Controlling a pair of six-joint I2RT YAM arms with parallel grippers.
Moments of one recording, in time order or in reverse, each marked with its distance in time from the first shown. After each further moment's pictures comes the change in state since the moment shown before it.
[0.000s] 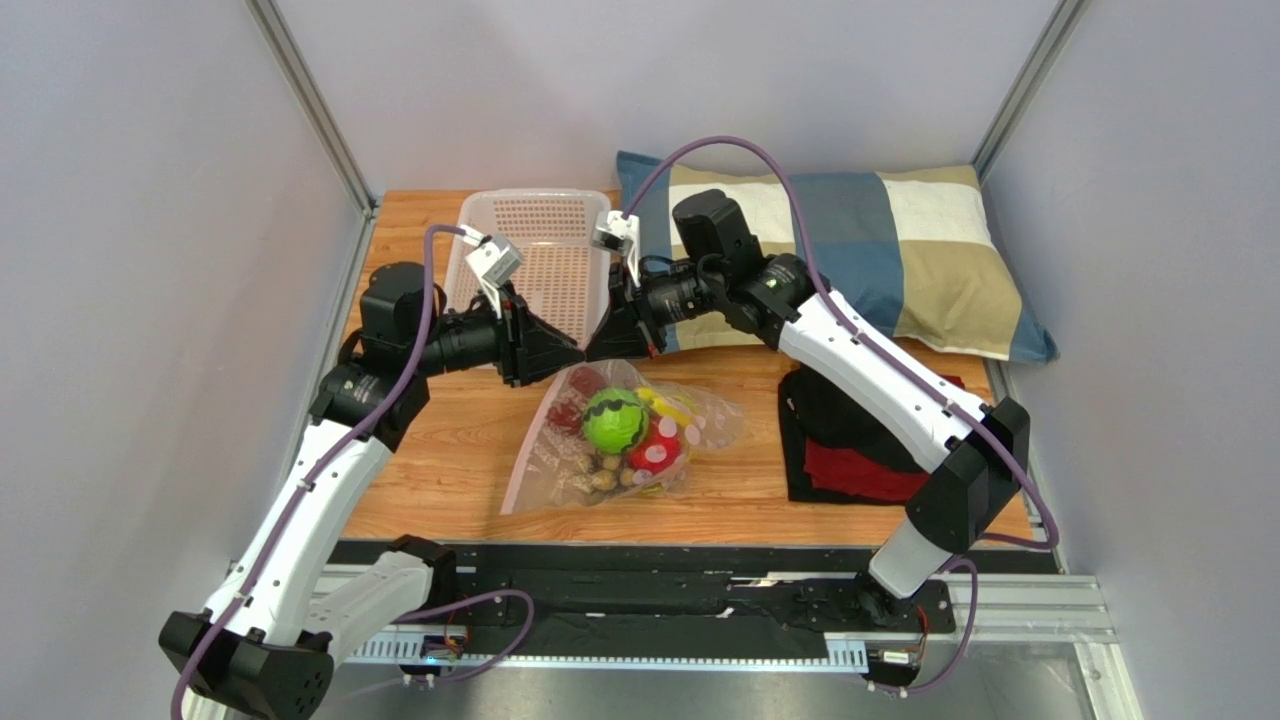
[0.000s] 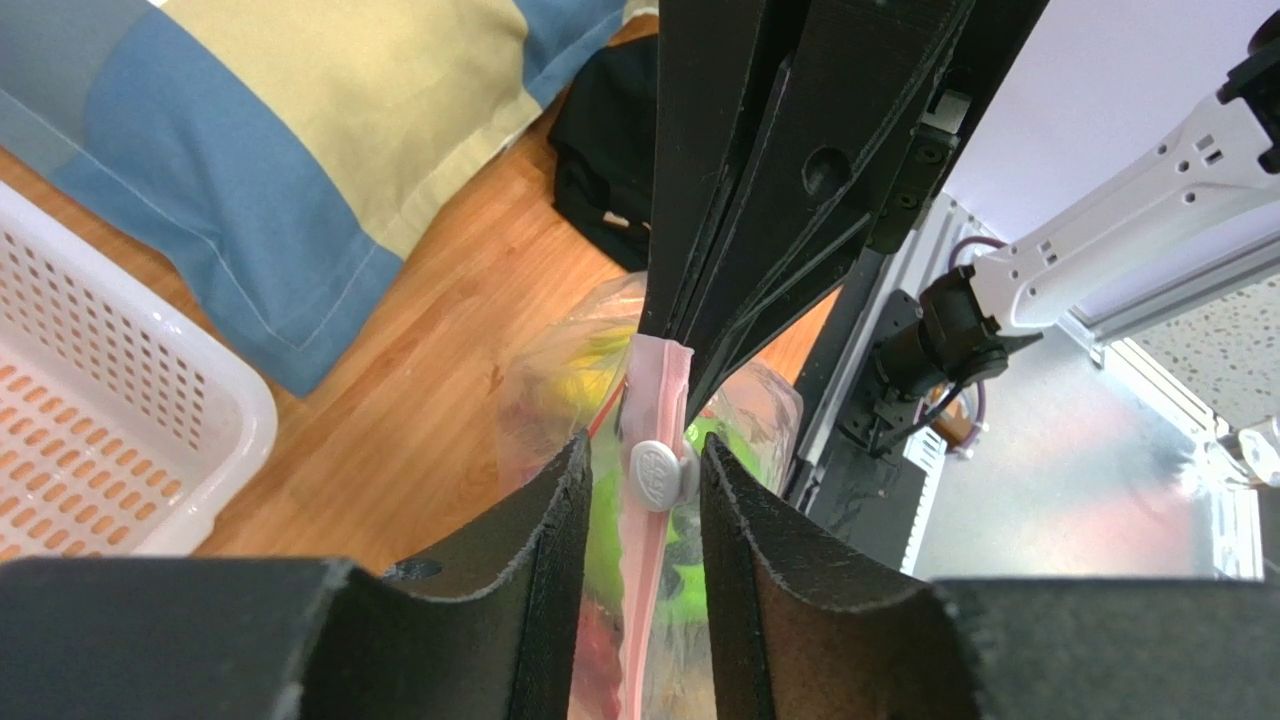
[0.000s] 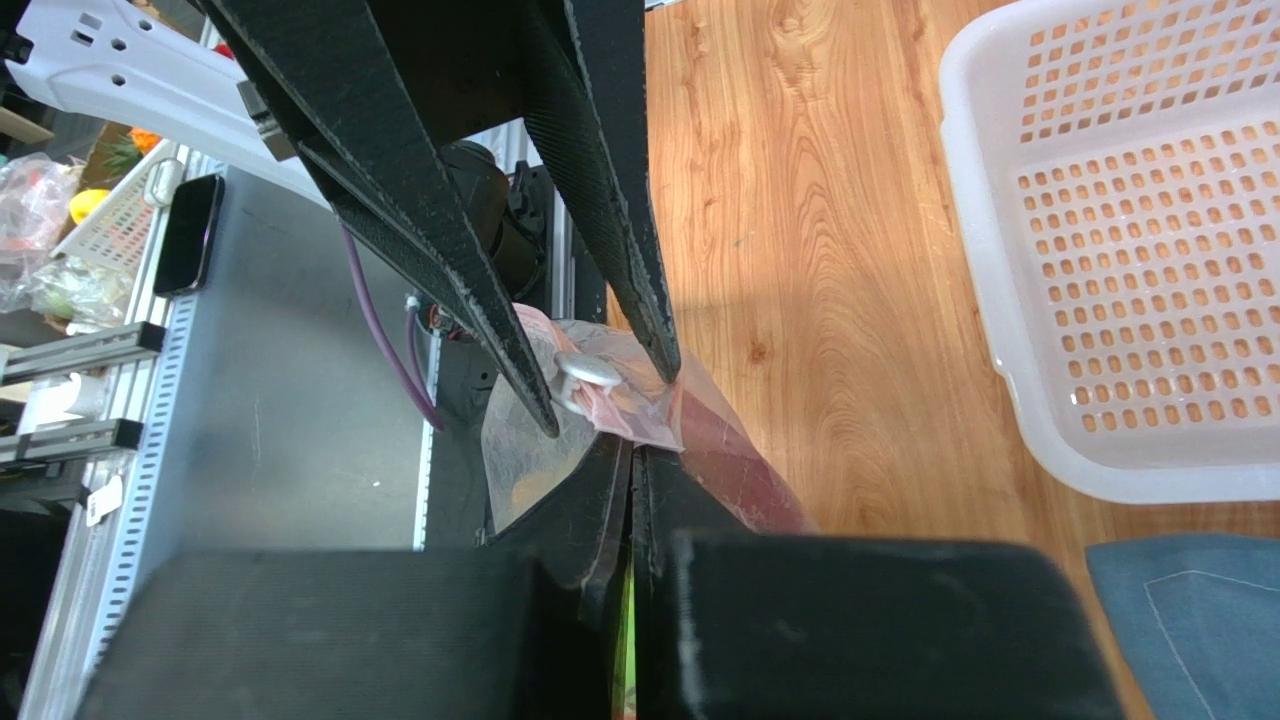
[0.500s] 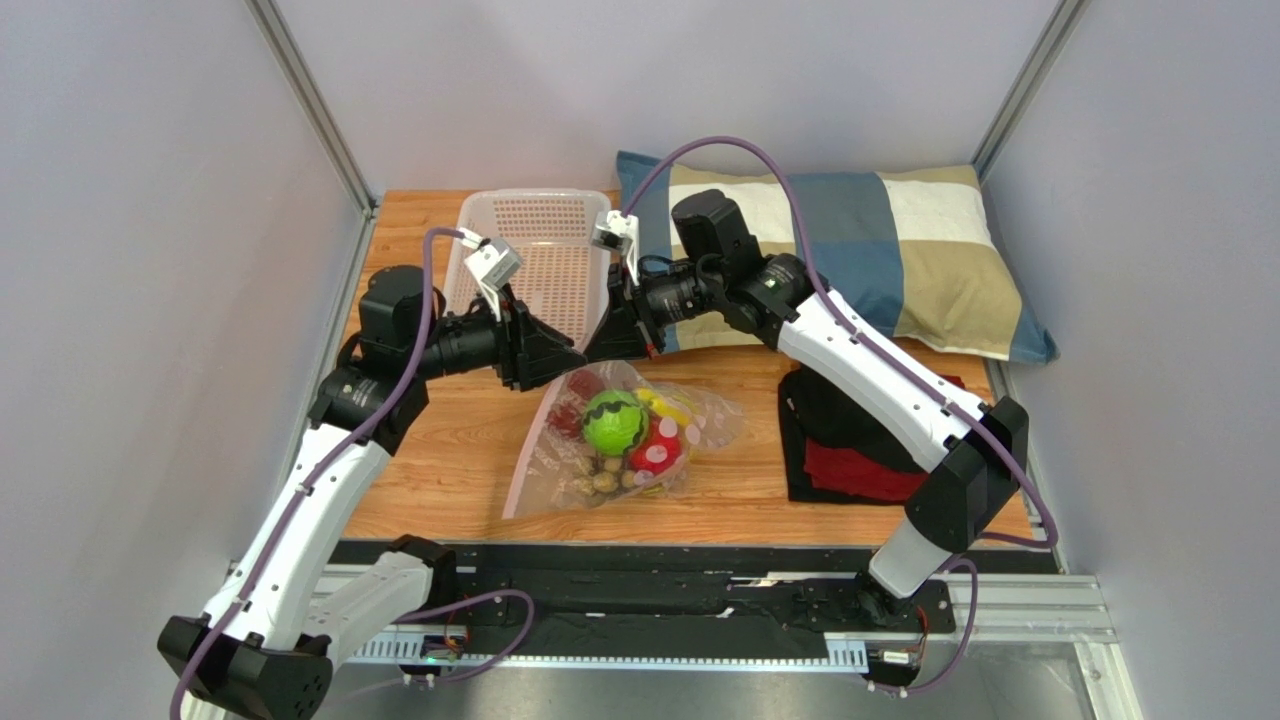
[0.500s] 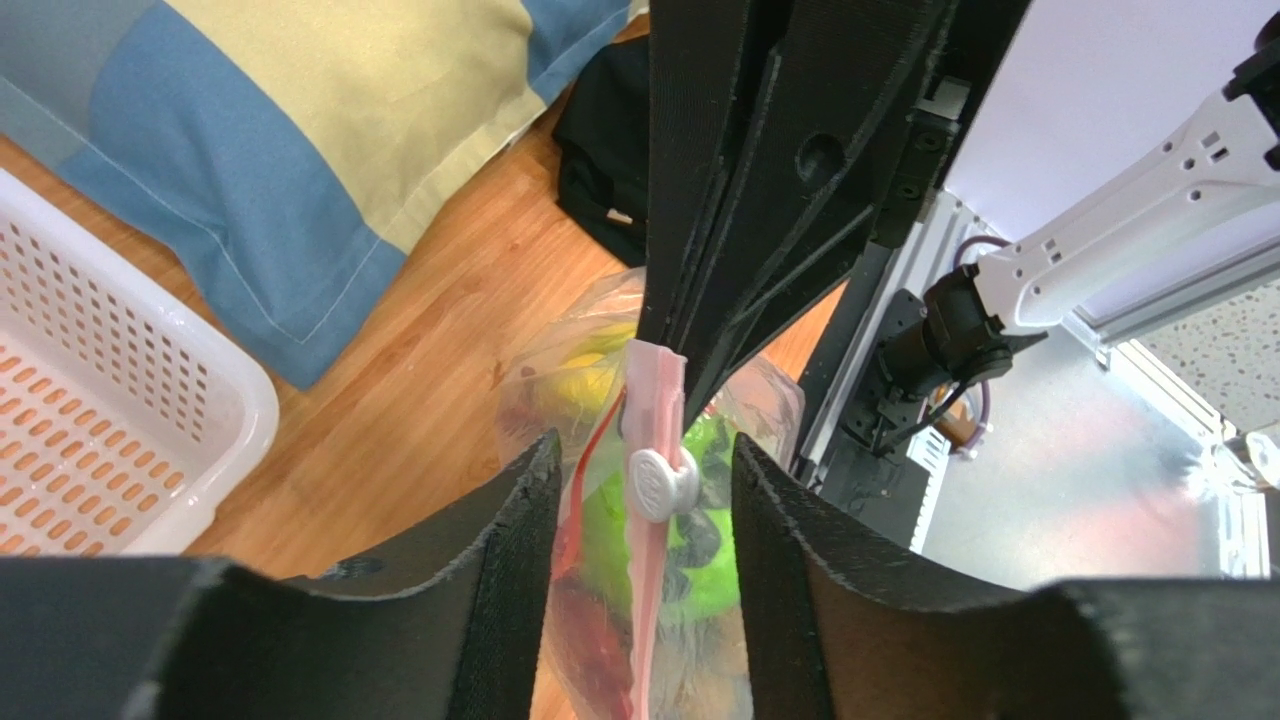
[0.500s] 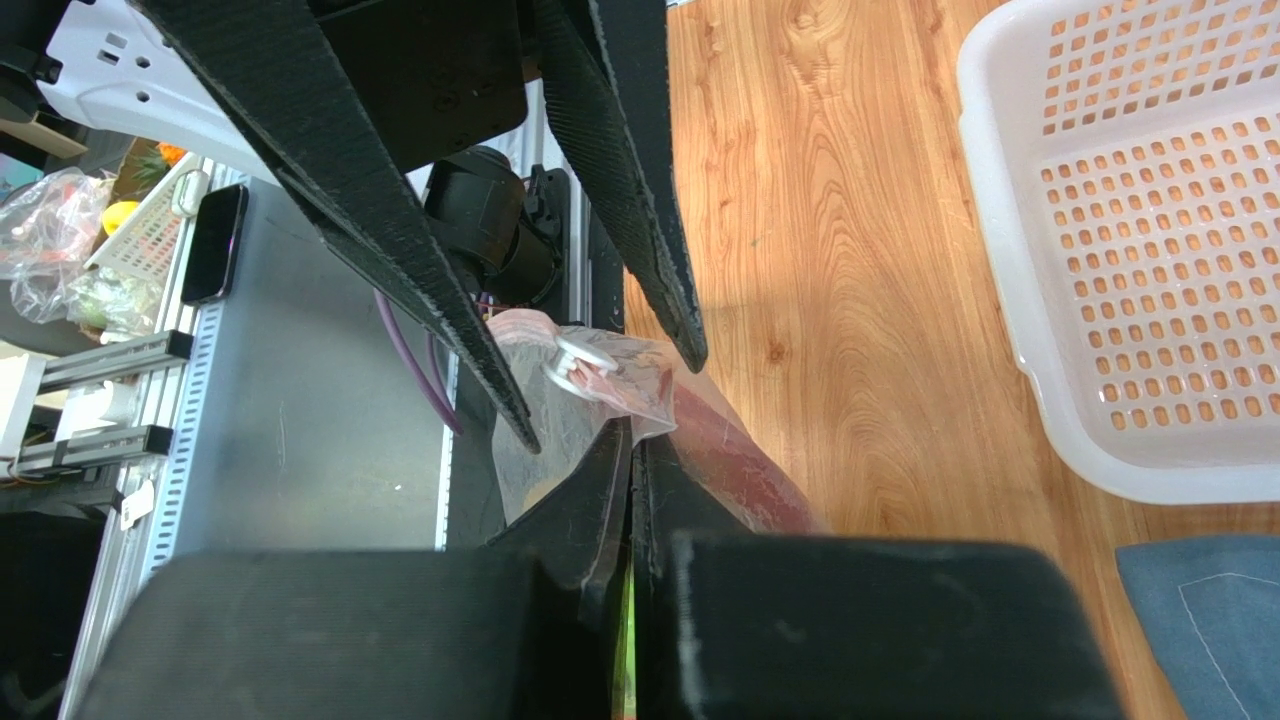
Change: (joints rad) left arm -0.003 -0.011 -0.012 -0.003 -0.010 0.001; right arm 0.000 0.005 0.000 0.006 -0.012 0.037
